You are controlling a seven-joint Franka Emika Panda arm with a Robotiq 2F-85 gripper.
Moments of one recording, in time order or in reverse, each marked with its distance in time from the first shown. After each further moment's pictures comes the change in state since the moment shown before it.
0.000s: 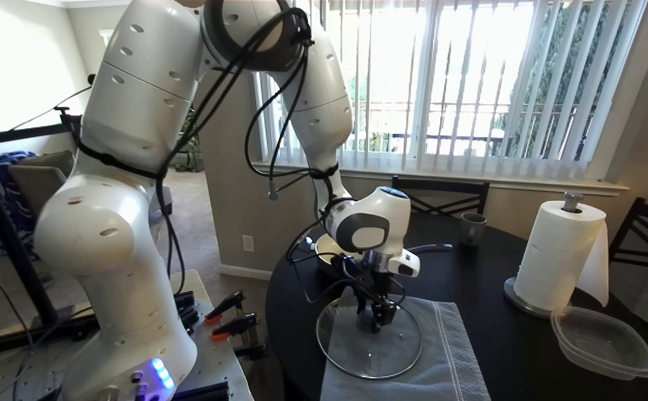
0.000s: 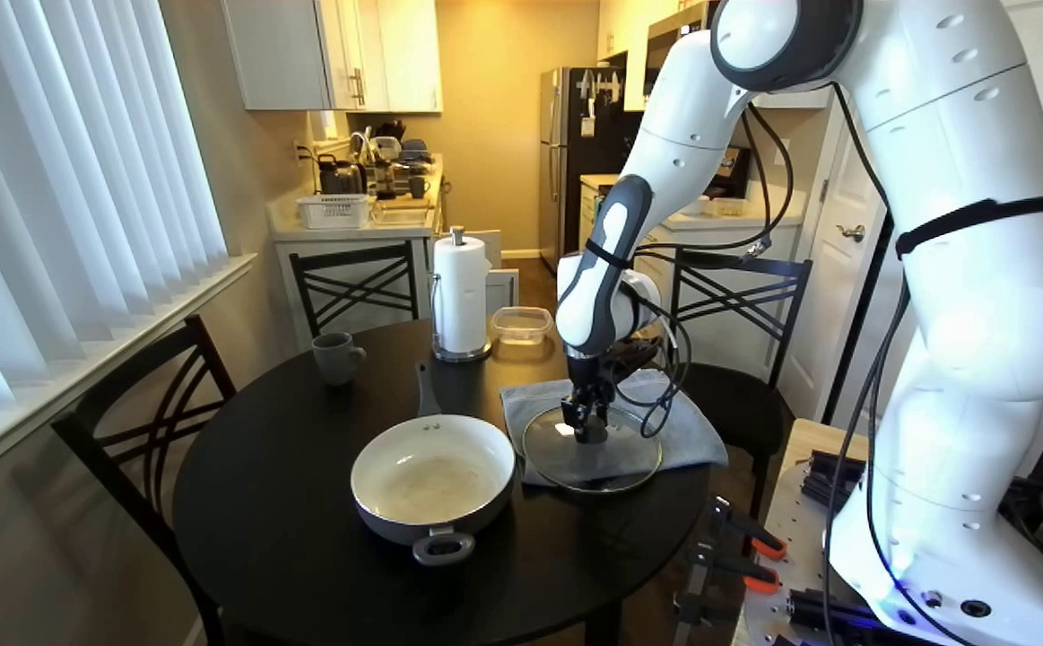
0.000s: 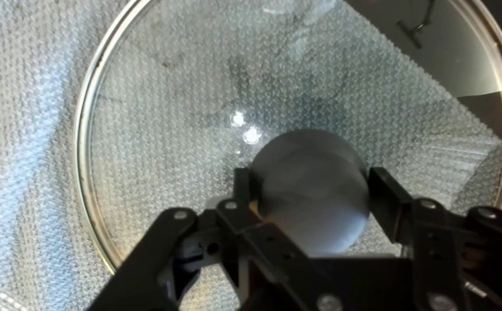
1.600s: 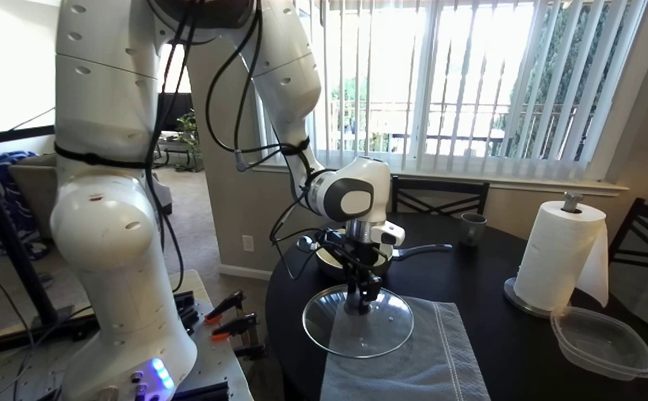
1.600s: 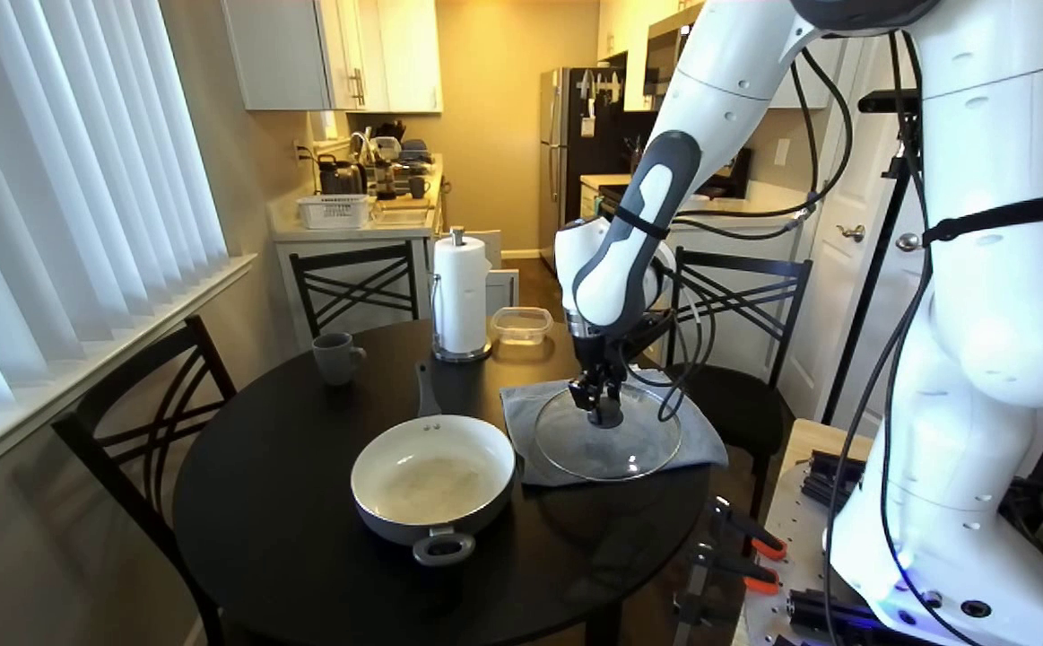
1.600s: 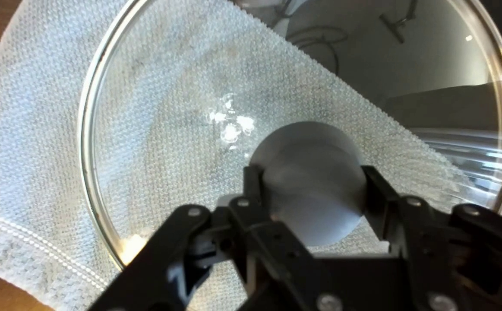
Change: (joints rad) arm 0.193 -0.231 -0.144 -0.140 -0.180 -0.109 0.255
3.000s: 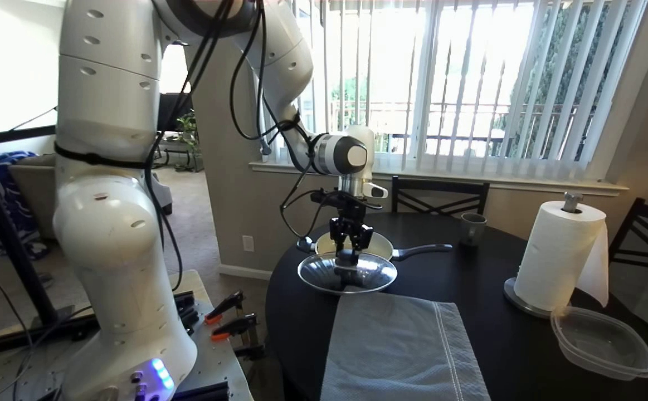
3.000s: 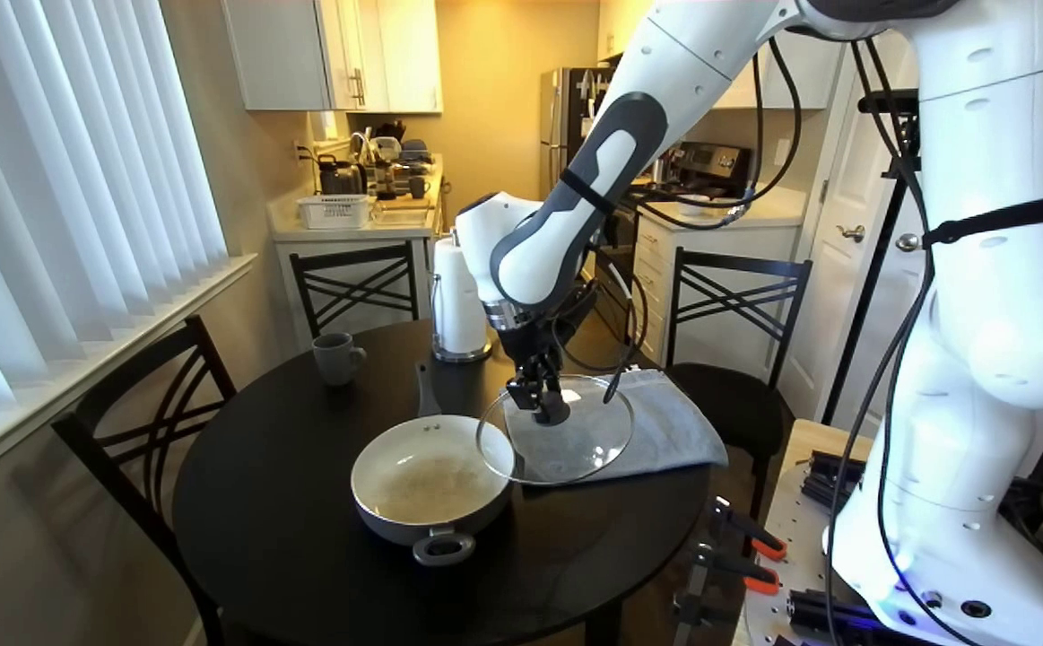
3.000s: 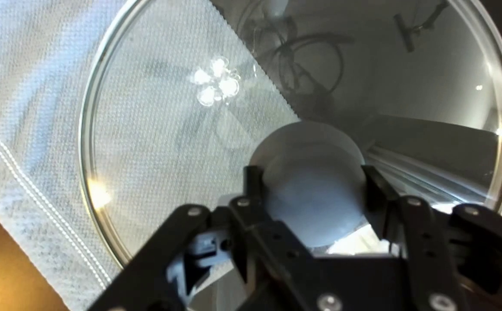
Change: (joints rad) arm 0.049 0.023 0.218 0.260 -0.074 -0.357 -0.002
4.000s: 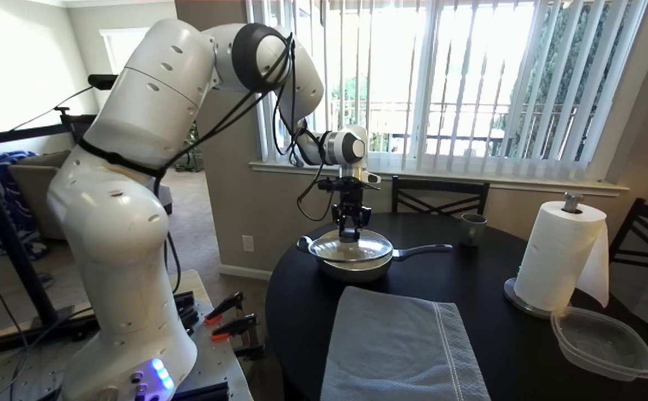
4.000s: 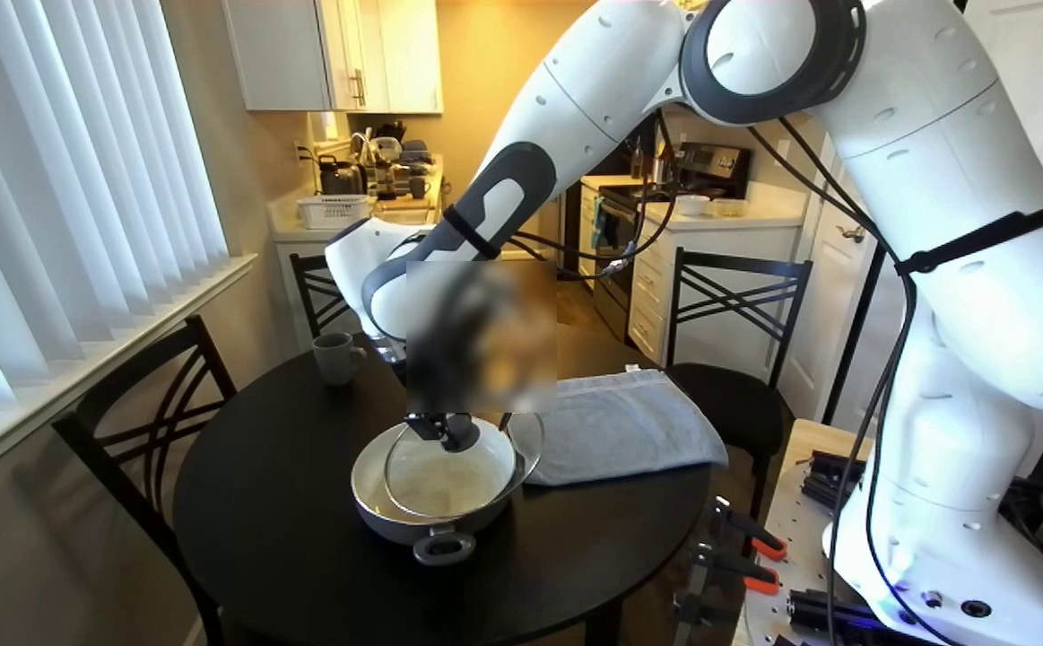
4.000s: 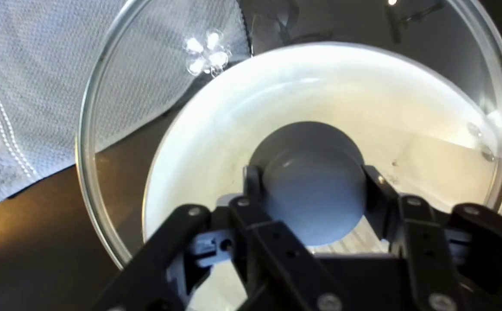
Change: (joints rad) arm 0.154 0.340 0.042 0.511 -0.020 -0.211 0.000
